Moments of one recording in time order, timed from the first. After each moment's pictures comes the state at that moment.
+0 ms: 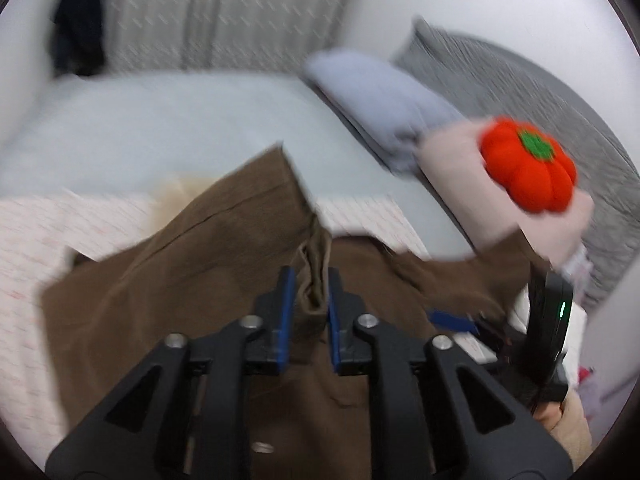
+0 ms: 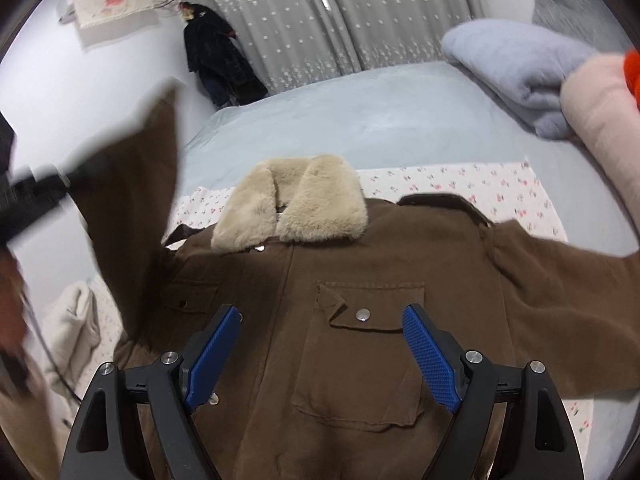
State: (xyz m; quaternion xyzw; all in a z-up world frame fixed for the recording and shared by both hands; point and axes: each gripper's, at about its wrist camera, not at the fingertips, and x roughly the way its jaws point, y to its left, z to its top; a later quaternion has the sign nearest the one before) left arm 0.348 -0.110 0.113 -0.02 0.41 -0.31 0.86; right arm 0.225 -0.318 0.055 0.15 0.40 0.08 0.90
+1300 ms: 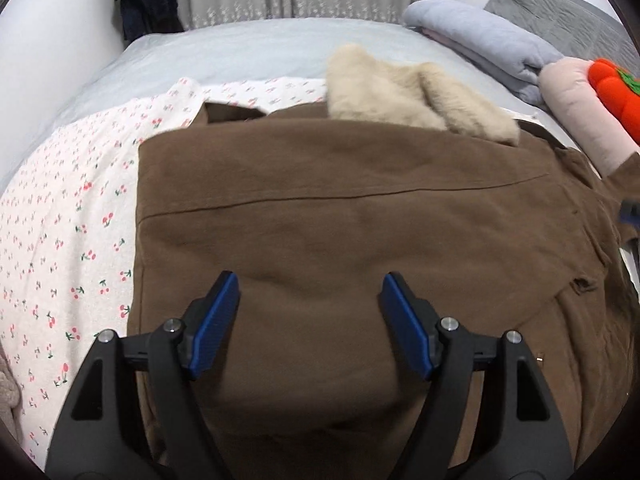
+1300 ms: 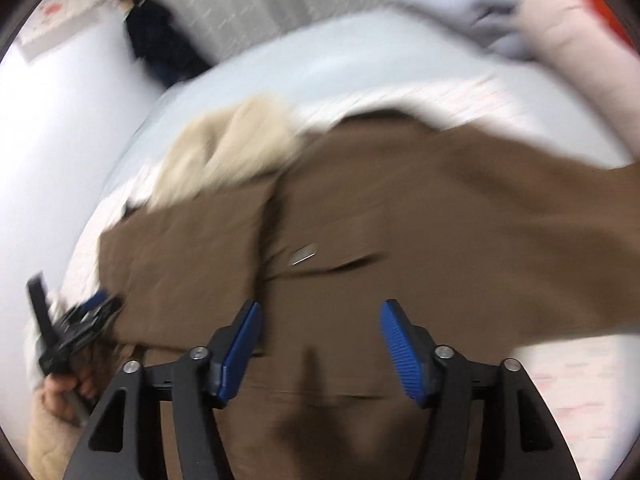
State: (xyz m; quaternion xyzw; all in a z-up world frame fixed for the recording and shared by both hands) left arm 0.348 0.027 -0.045 0.06 0.43 -0.15 0.89; right arm 0.210 -0.349 0.000 0.17 0.45 -0.01 0.87
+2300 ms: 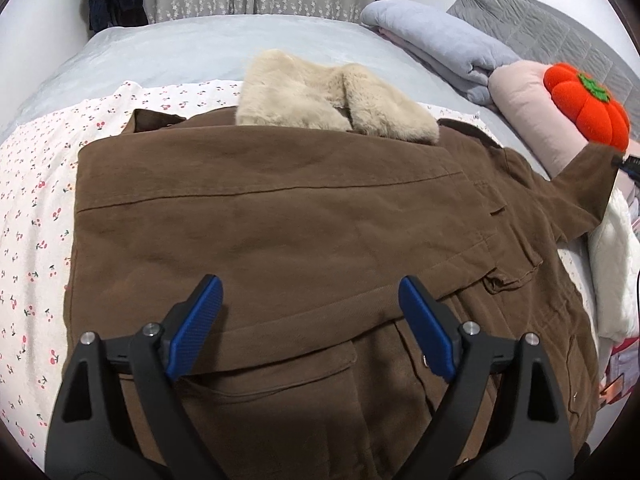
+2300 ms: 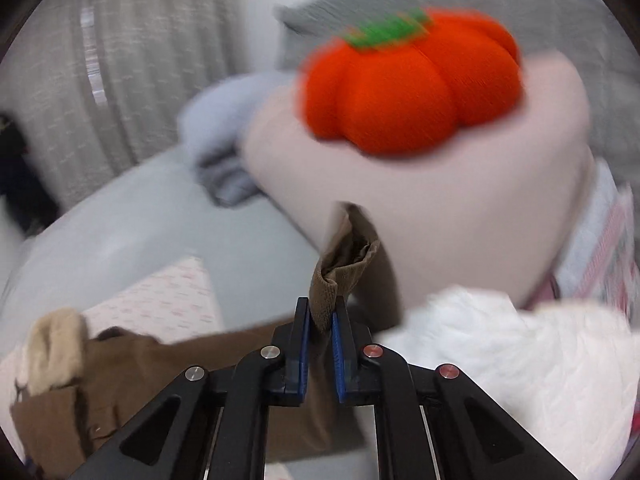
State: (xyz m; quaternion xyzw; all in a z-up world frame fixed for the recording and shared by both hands) left arm 0.318 -0.016 -0.022 0.01 0.45 -0.22 0.87; right arm 0.130 -0.563 0.111 0.15 0.31 -0.31 0.89
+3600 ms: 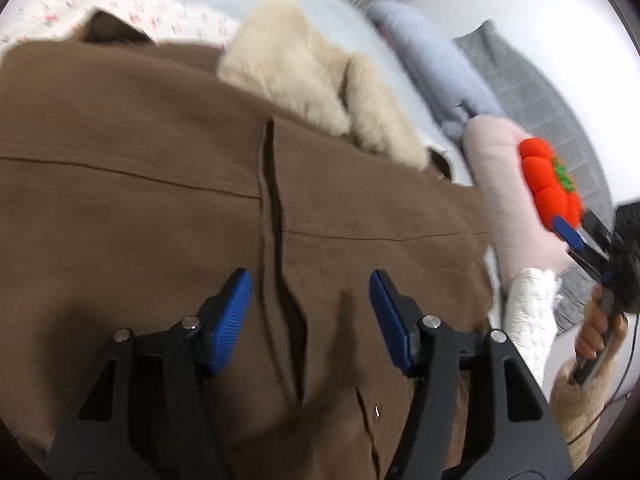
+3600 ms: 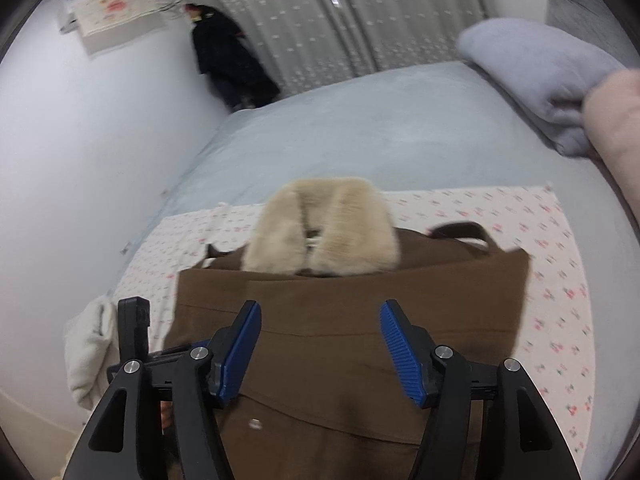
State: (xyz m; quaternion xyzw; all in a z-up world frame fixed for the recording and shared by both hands) left arm 0.389 -0.020 -0.073 -0.17 0.53 -0.29 0.78; right arm 0.253 -0.318 0.096 0.16 0.41 0.10 0.89
